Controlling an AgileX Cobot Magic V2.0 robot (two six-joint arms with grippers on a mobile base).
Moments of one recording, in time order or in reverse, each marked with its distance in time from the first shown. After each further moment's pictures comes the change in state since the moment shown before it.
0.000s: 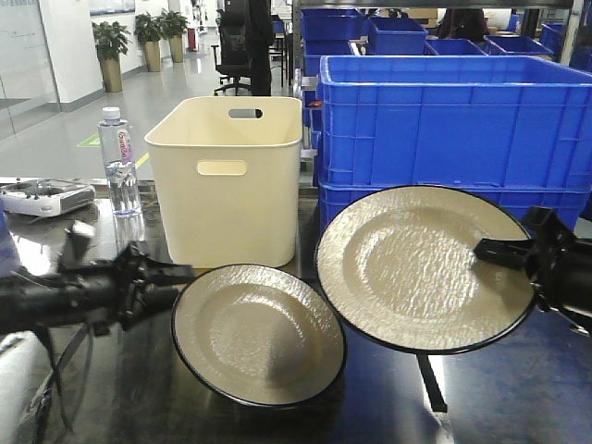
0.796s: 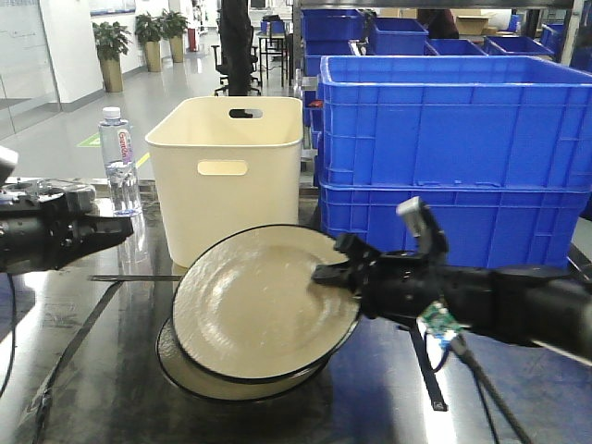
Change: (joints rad) left arm 0.072 -0.276 -0.001 0.209 -0.062 -0.026; right arm 0.394 0.399 -0.320 0.009 -0.123 0.004
